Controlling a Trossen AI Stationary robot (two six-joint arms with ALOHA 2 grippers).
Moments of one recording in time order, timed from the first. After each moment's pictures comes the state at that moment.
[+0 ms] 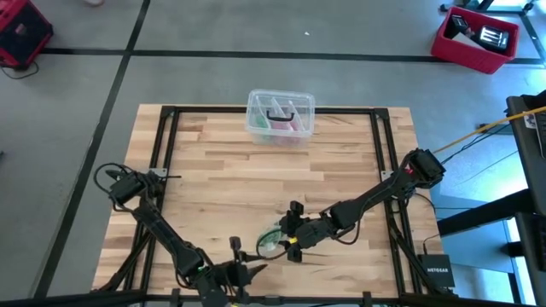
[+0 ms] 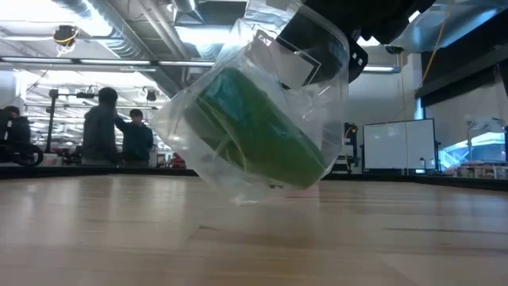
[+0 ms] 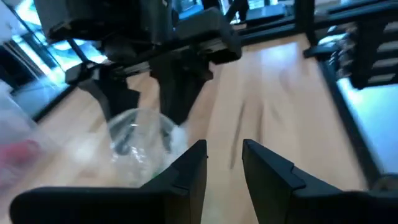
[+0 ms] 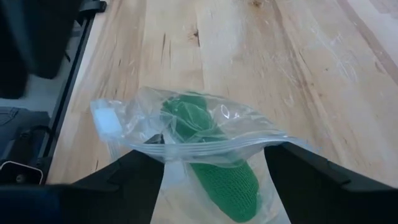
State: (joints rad) left arm -0.83 1.96 1.29 0.07 -1.08 -0.28; right arm 0.49 1.78 1.10 -0.02 0.34 0.47
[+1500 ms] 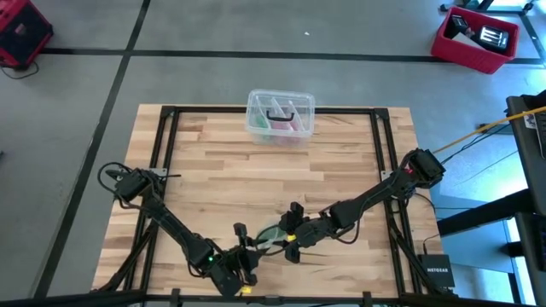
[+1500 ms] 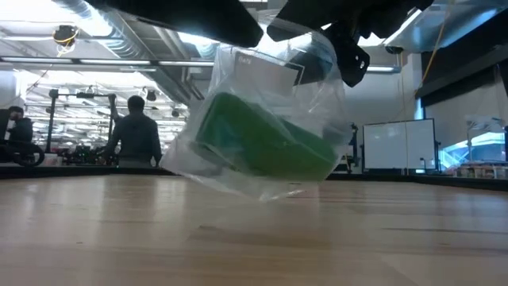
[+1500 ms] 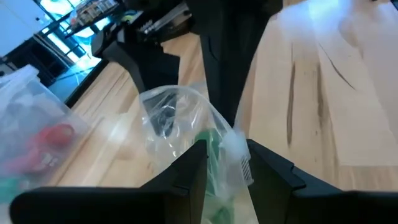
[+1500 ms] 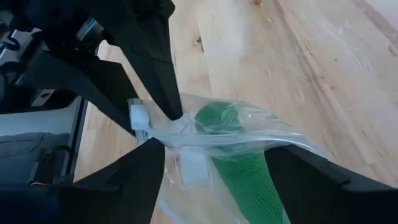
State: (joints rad) left arm -0.75 1.97 1.26 -0.06 -1.06 -0.28; right arm 0.49 1.78 1.10 0.01 0.32 0.58
